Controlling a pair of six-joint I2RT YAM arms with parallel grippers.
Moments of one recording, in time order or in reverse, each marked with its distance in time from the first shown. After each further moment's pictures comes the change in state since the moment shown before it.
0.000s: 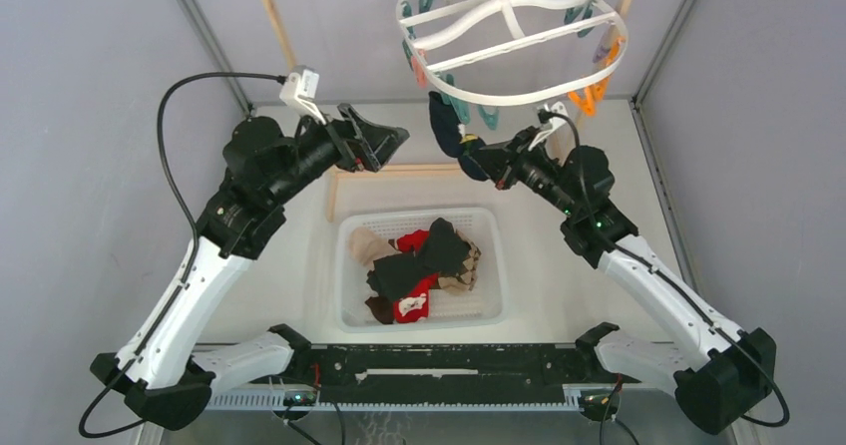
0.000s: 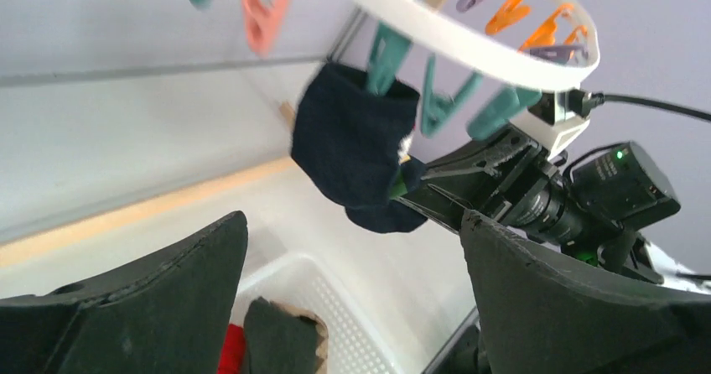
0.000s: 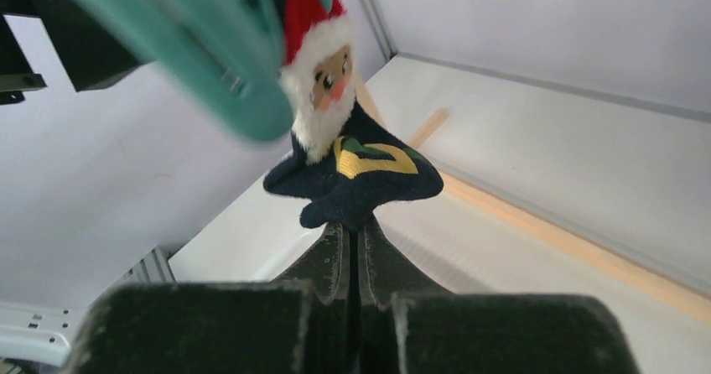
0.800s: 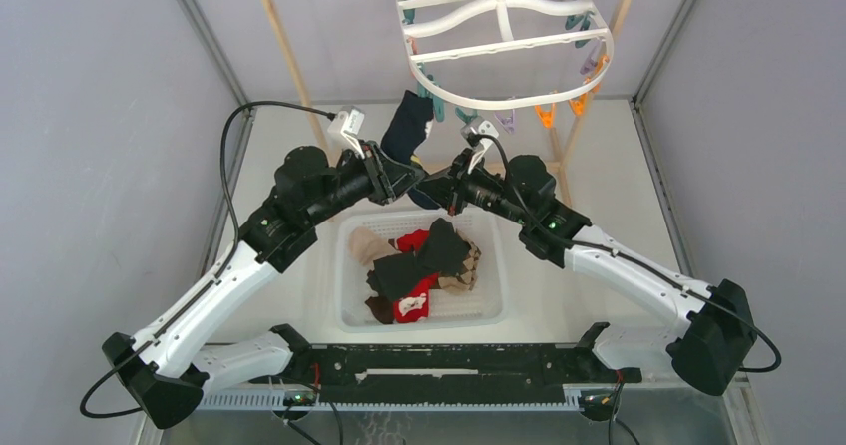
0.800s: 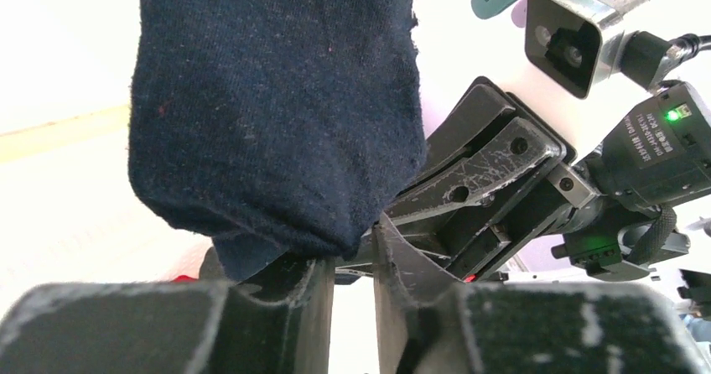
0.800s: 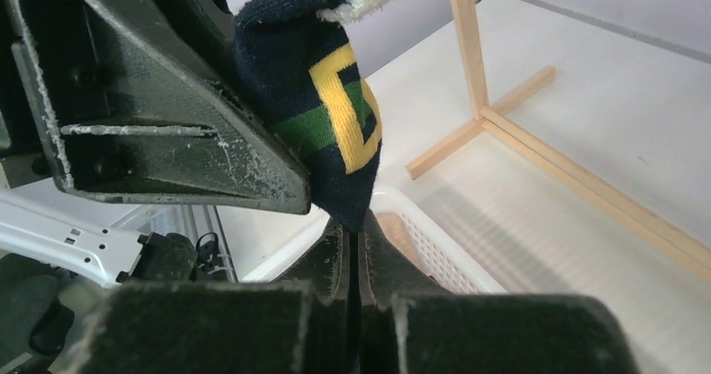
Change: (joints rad) left arm -0.103 -0.014 -0.254 0.157 0.013 -0.070; right arm 0.253 0.156 0.037 0.043 0.017 -0.073
